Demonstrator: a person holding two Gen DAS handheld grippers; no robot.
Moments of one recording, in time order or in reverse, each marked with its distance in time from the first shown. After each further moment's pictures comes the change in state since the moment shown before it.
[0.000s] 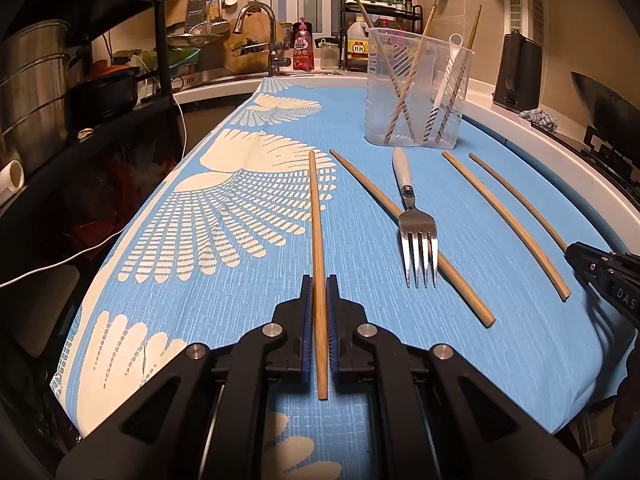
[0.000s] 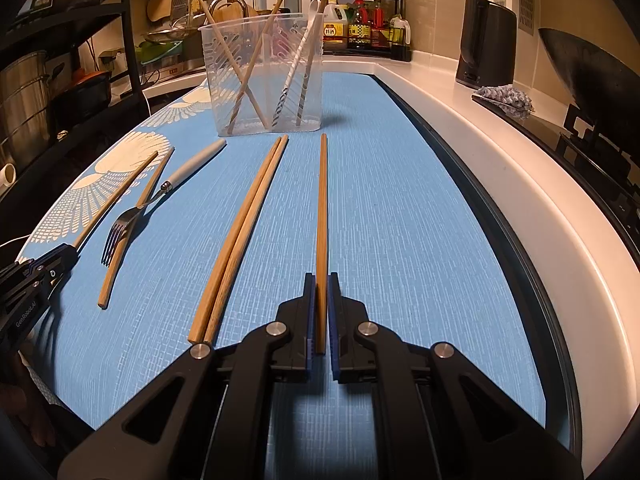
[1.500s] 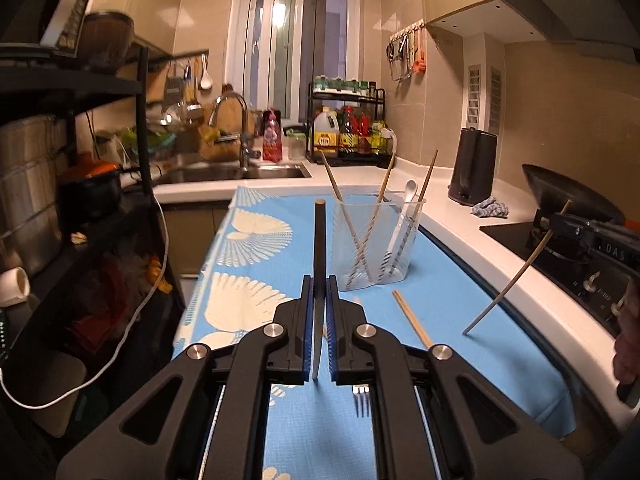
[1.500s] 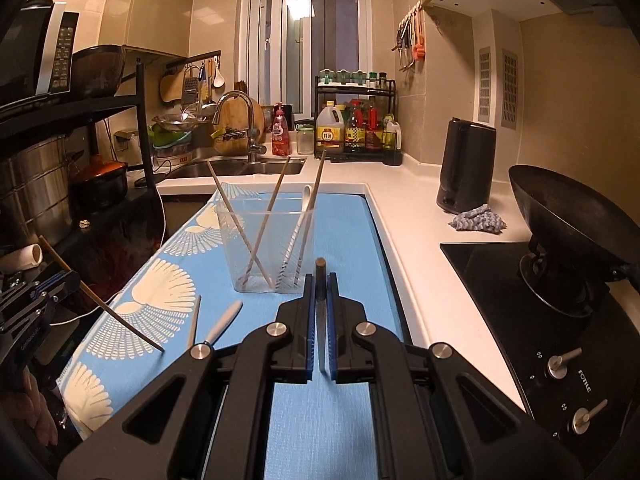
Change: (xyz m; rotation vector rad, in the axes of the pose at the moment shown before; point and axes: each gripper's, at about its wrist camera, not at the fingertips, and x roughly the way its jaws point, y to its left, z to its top) left arm -0.092 0.014 0.114 0.023 -0.239 -0.151; right arm -0.126 -0.014 0.125 0.003 -0.283 0.022
